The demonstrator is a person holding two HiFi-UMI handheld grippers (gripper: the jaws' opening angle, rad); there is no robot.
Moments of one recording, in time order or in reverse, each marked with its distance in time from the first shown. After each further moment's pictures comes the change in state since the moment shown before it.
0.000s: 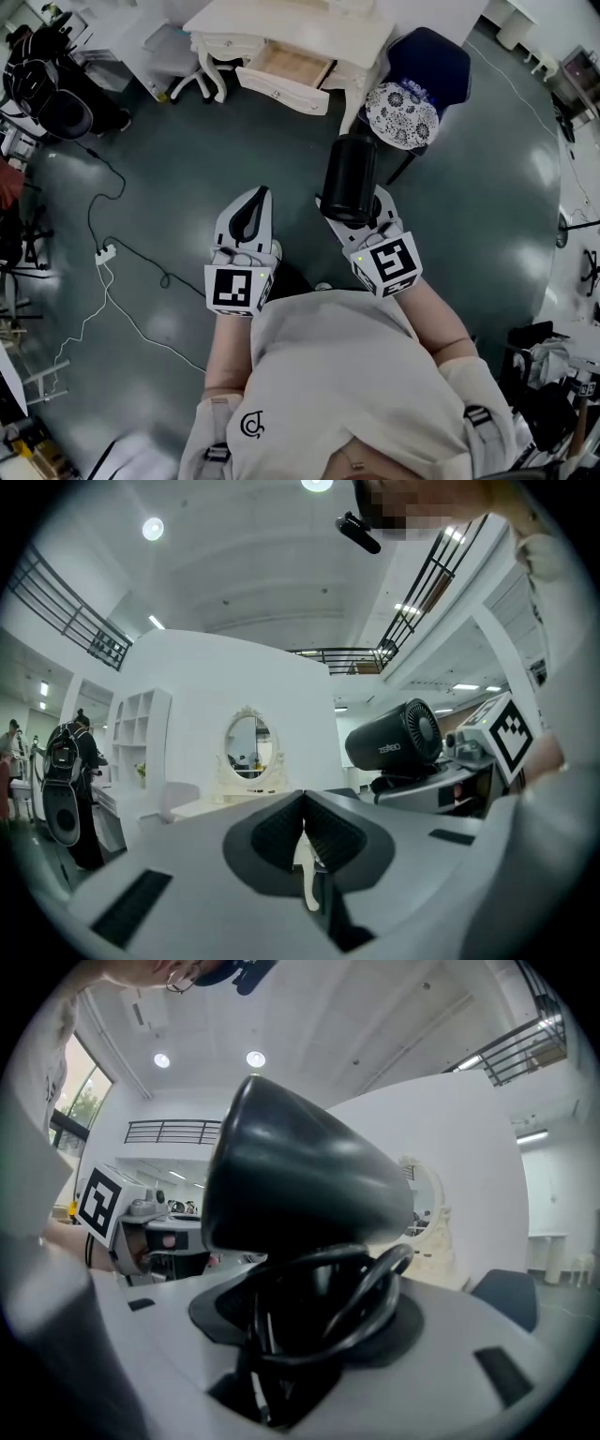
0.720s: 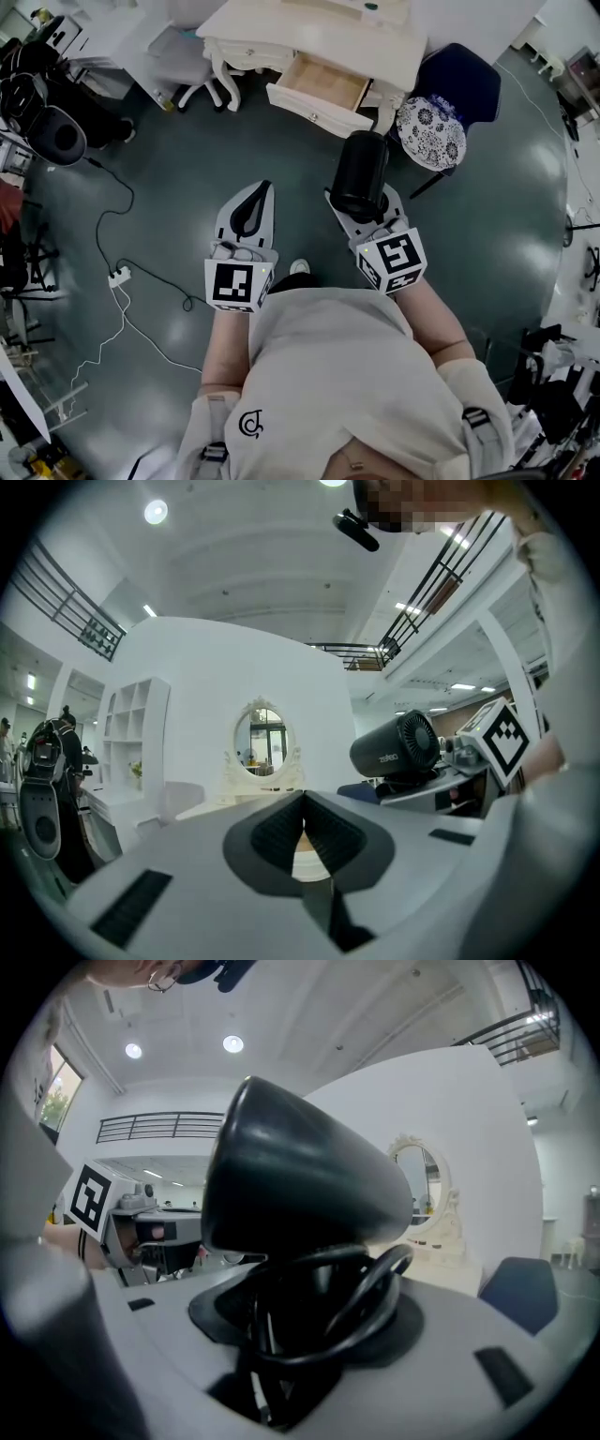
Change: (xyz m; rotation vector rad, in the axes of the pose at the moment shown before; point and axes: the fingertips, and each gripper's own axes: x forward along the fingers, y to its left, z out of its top) left arm 0.077 0.198 -0.015 0.010 0.022 -0.059; right arm 0.203 -0.004 0.000 0.076 0.057 -0.098
